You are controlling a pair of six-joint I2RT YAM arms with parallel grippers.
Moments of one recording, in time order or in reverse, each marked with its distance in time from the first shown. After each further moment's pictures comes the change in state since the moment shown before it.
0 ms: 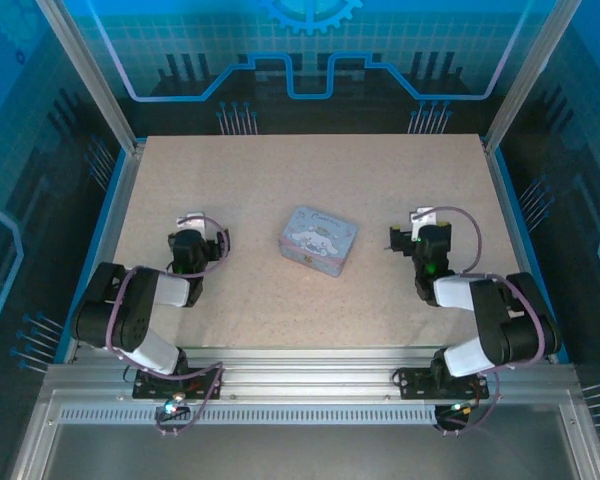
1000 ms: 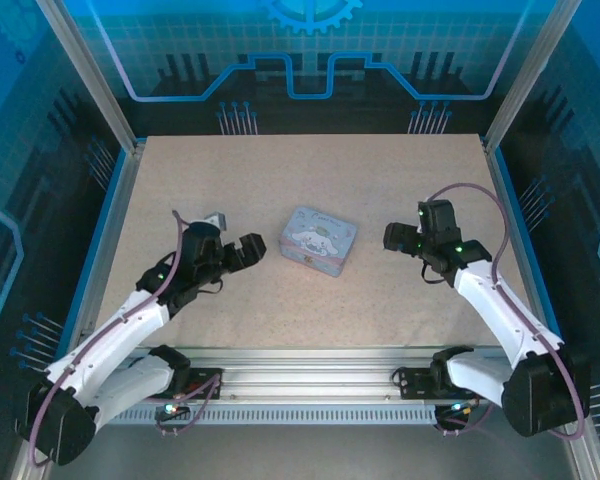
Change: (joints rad) left arm -0.349 -0.616 0.343 -1.184 0.211 -0.631; right arm 0.117 -0.376 0.439 -1.257 -0.108 0.470
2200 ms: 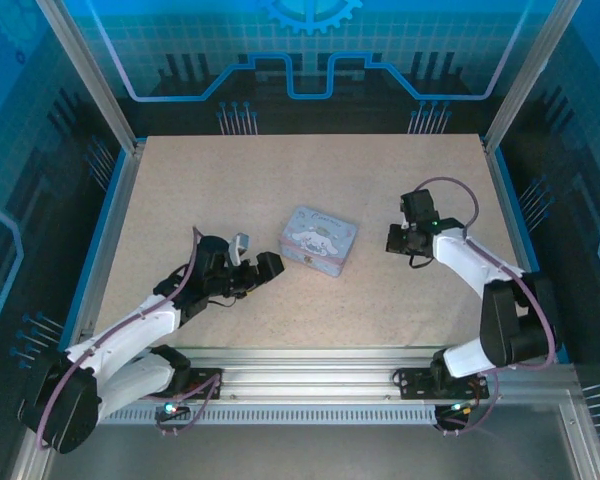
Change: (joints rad) left arm -0.043 0.059 -0.216 0.307 0.444 -0.243; right arm -0.035 0.378 0.084 0.061 -0.131 -0.014
